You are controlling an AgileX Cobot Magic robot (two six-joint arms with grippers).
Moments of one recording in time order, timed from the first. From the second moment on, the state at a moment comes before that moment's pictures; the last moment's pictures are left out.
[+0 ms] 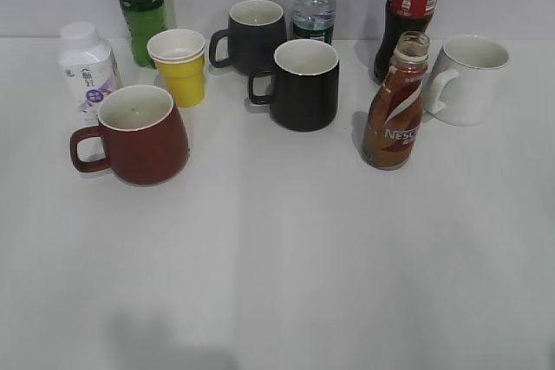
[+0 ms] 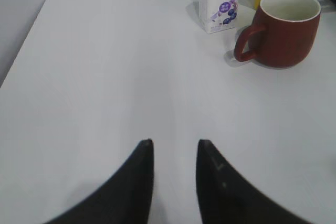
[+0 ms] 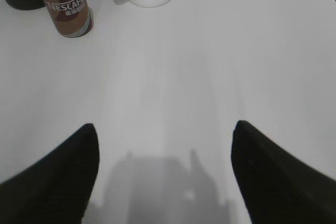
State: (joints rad) left arm -0.01 -0.01 -0.52 0.02 1.07 0.04; right arm 0.08 -0.01 -0.50 0.01 1.04 0.00
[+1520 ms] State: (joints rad) left arm -0.02 0.60 -0.38 -0.14 -0.04 0.04; right arm 0.13 0.40 -0.40 0.31 0.25 -0.24
